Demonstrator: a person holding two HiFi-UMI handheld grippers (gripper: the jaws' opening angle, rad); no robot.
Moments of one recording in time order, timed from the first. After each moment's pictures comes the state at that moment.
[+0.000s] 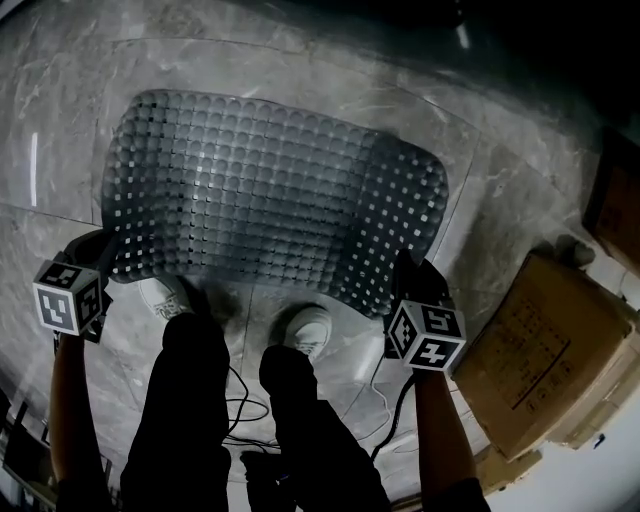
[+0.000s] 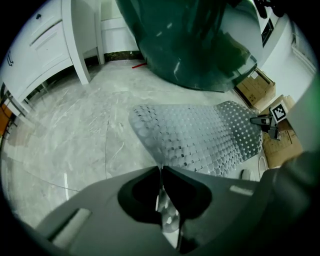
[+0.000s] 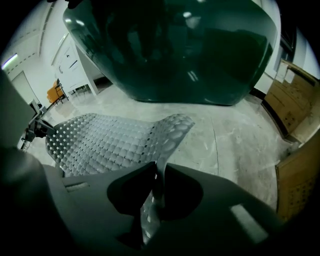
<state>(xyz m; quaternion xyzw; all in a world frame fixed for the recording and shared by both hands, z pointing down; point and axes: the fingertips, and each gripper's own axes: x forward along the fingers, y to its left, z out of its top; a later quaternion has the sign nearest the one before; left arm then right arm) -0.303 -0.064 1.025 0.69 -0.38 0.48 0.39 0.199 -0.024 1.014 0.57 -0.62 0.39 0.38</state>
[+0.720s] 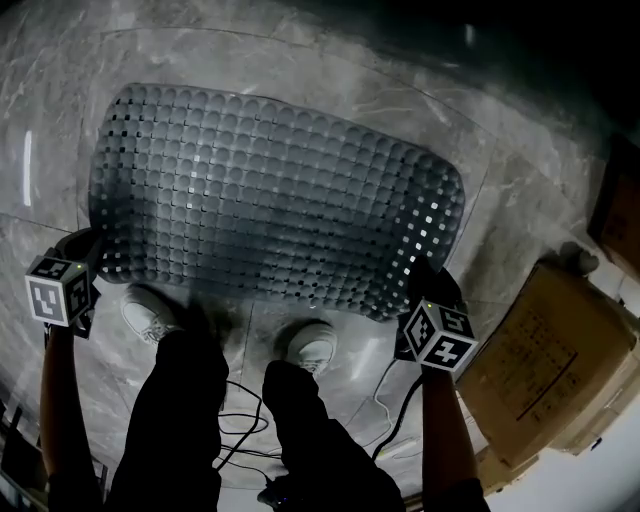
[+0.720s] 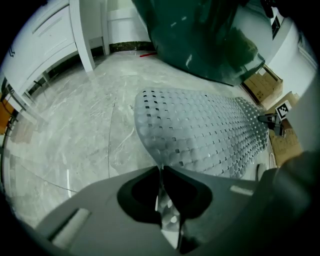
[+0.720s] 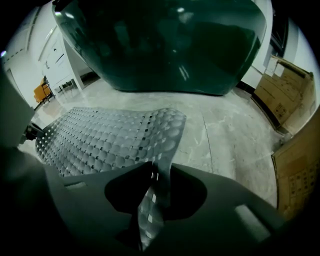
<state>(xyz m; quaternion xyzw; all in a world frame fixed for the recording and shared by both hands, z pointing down) -0.340 -0.068 1.090 0.67 -0.39 0.49 0.39 0.238 -0.014 1.065 0.60 -0.57 0.39 0.39</state>
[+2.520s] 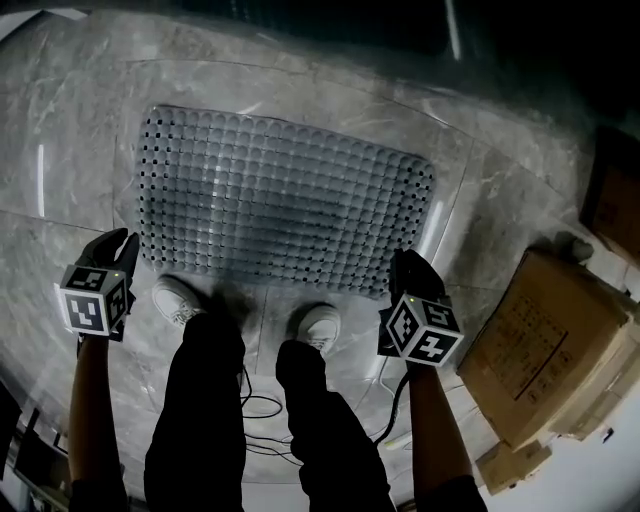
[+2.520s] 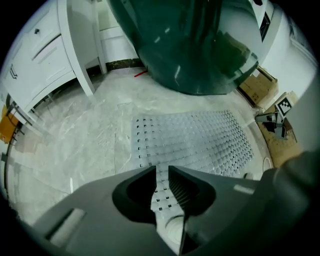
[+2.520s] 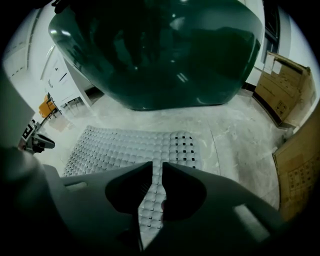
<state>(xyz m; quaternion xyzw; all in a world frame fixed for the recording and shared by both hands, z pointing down) -0.302 -0.090 0.993 0.68 -0.41 0.49 0.36 0.182 -0.038 0.983 0.60 -0.59 0.42 0.33</state>
